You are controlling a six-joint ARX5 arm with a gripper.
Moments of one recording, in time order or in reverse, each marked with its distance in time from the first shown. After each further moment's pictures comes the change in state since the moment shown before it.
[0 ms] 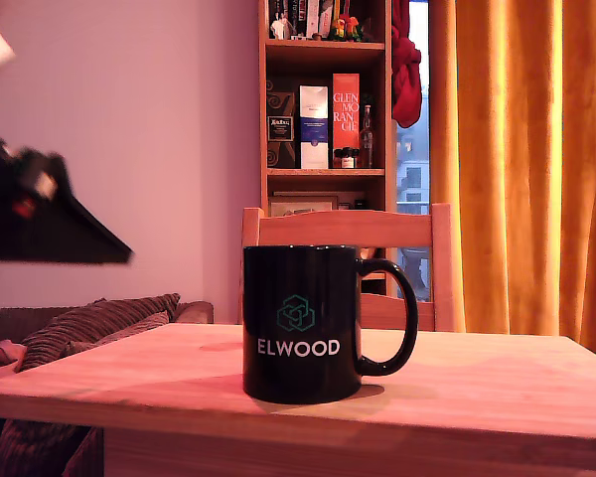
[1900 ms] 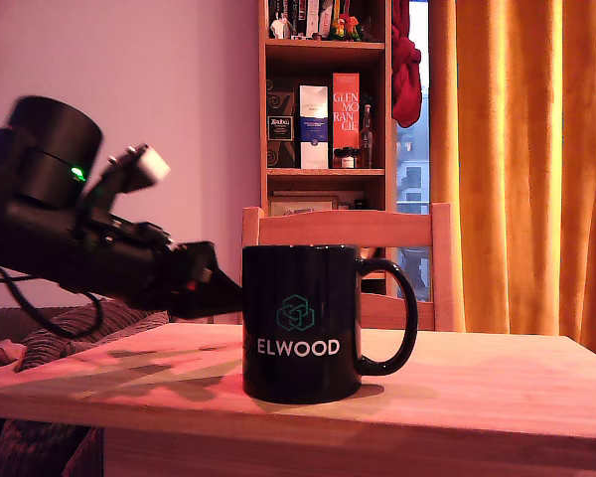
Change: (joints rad) arm -0.003 0.710 0.397 0.340 0.157 0.061
